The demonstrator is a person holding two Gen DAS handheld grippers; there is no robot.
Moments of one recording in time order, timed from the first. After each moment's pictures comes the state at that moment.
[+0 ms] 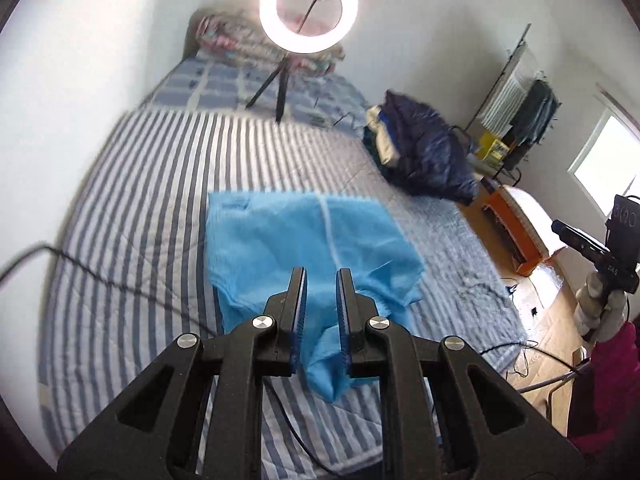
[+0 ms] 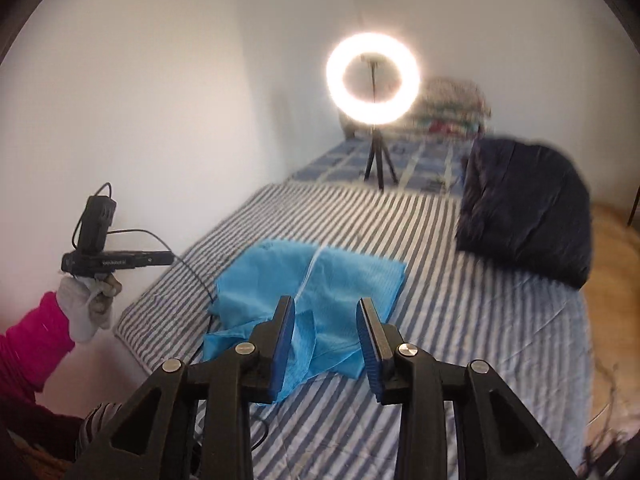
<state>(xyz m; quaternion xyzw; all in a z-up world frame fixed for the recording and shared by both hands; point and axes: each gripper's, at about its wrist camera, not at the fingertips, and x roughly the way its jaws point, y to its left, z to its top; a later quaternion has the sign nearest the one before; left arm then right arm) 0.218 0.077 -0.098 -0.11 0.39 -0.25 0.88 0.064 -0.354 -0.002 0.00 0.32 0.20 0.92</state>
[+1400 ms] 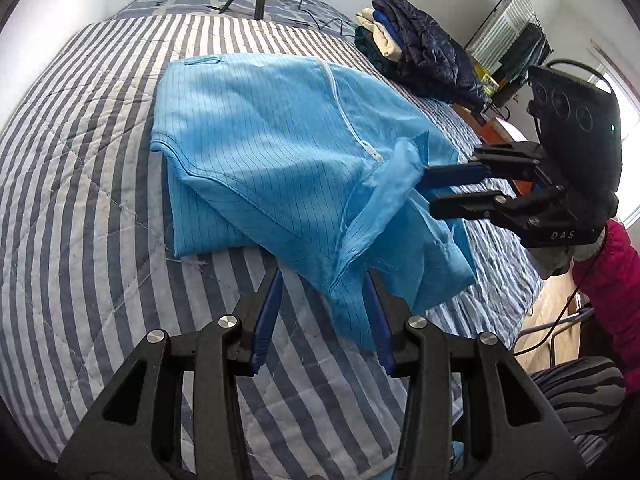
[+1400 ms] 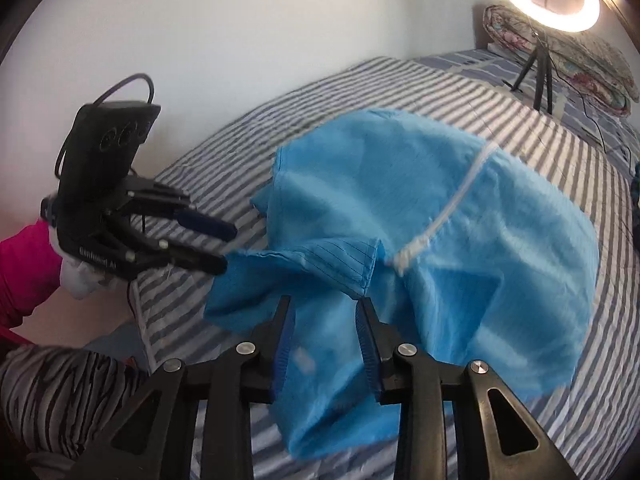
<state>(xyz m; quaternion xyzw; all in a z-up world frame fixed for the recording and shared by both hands) 0.226 0.044 -0.253 -0.08 0.49 -0.29 0.82 0.155 -0.202 -0.182 -0.11 0.46 0.38 0.79</state>
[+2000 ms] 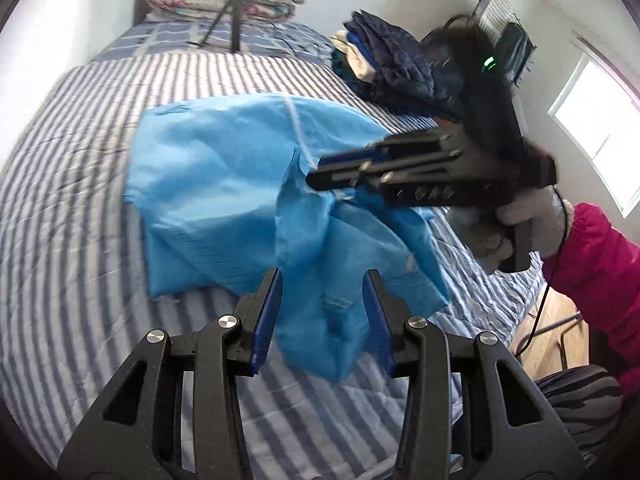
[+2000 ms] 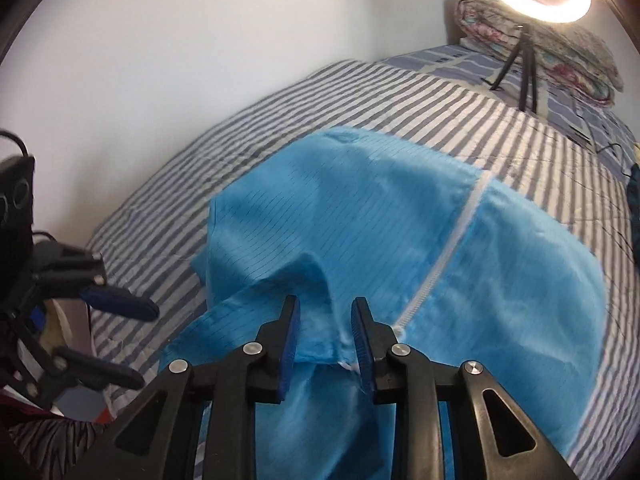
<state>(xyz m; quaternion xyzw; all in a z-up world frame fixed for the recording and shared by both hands) 0.219 0.020 -0.228 -0.05 0.45 -0.31 0.84 0.214 -0.180 -0.192 -0.10 0.47 0.32 0.82</state>
